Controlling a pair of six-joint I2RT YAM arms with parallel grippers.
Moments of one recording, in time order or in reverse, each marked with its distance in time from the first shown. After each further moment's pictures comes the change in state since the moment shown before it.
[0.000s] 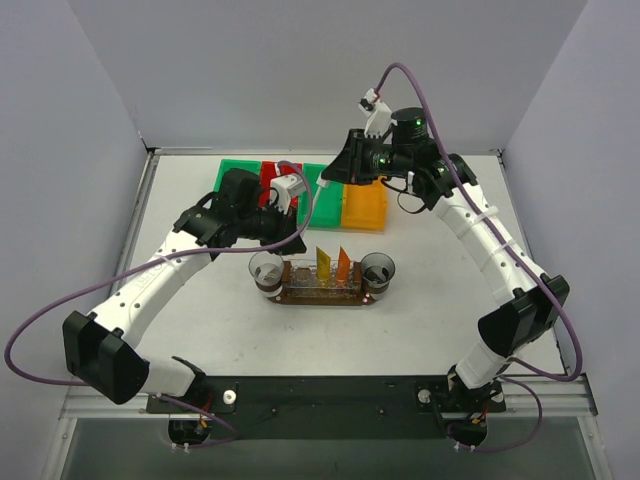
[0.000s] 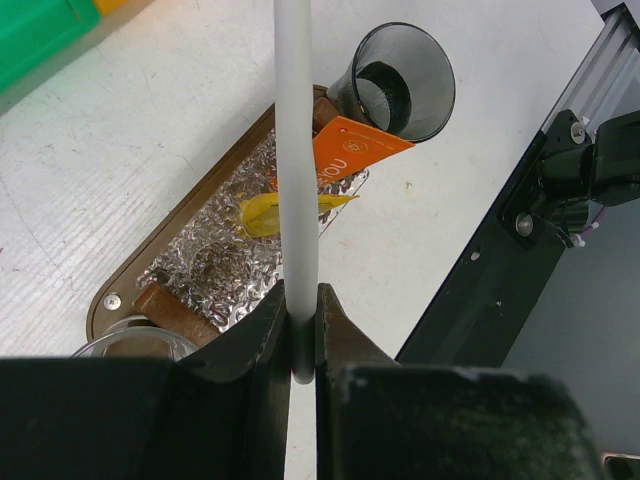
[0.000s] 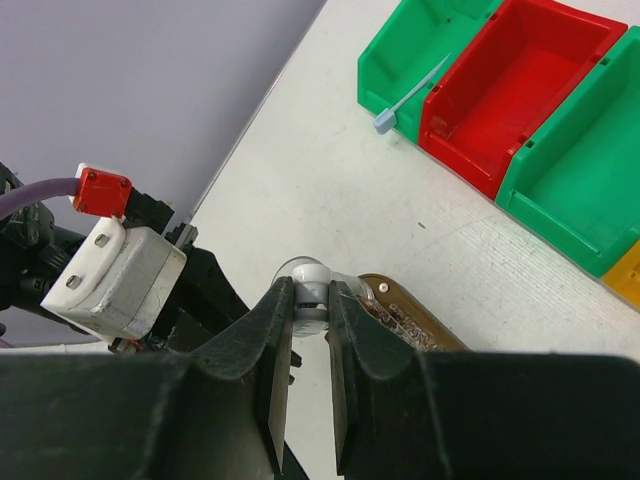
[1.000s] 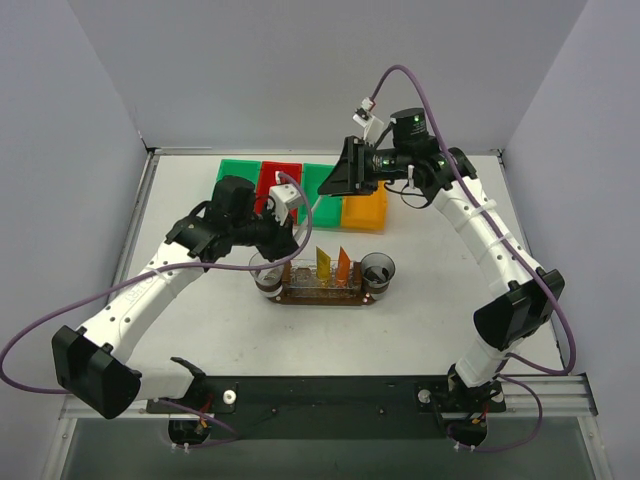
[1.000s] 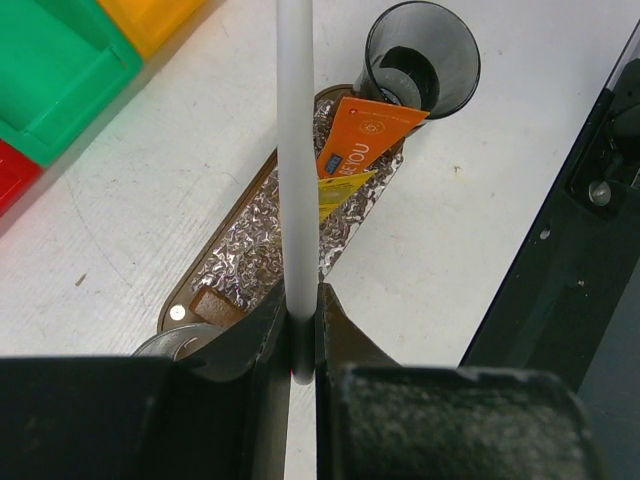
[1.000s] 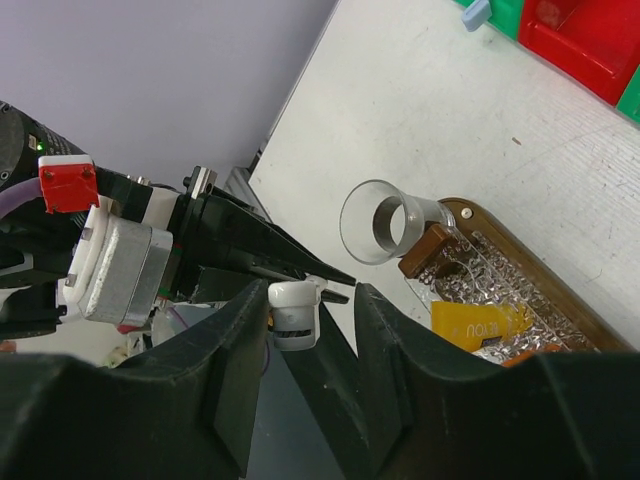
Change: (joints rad) left arm -0.006 -0.081 -0.069 0.032 -0.030 0.191; right arm -0.034 0.044 0.055 -0.158 -0.239 0.068
